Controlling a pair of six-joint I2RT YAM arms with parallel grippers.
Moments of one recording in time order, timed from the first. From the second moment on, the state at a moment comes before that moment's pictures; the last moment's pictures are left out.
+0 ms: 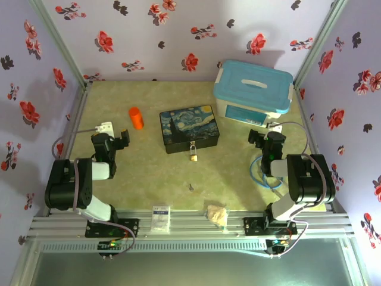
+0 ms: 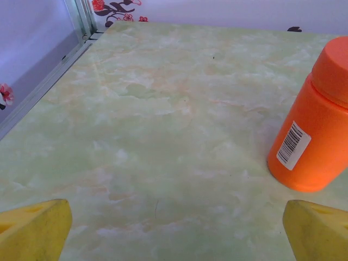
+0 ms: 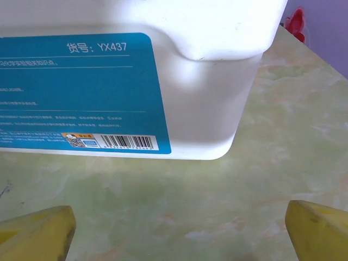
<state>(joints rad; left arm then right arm) 0.01 1.53 0.38 0.79 -0.13 -0.04 0.01 1.56 0.38 0.77 0.13 0.13</state>
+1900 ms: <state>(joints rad) 0.01 1.16 0.35 0.63 -0.16 -0.07 0.01 1.27 0.44 0.52 0.12 0.15</state>
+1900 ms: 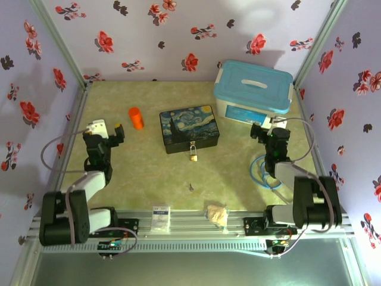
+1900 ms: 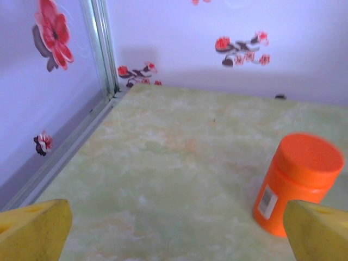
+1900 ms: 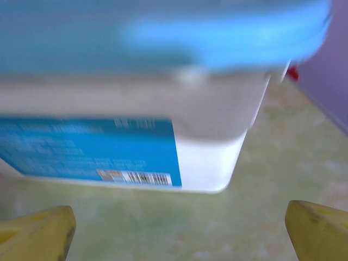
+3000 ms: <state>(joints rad) -0.60 0.90 0.40 0.00 0.17 -0.65 0.96 1.16 0.54 -0.21 0.03 0.64</state>
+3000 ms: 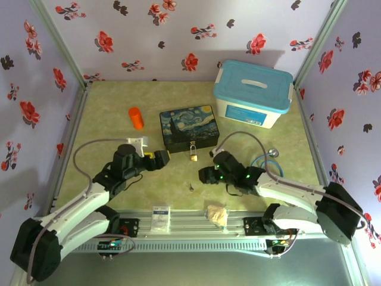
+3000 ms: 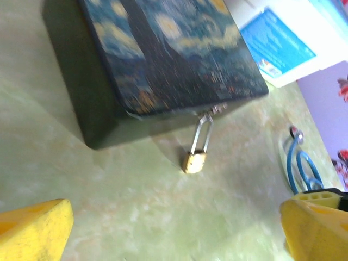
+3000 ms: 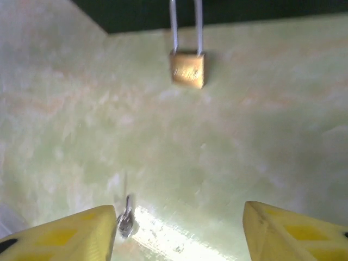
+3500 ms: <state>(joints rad) -0.71 0.92 0.35 0.06 0.11 -0.74 1.15 1.42 0.54 -0.02 0.04 0.80</state>
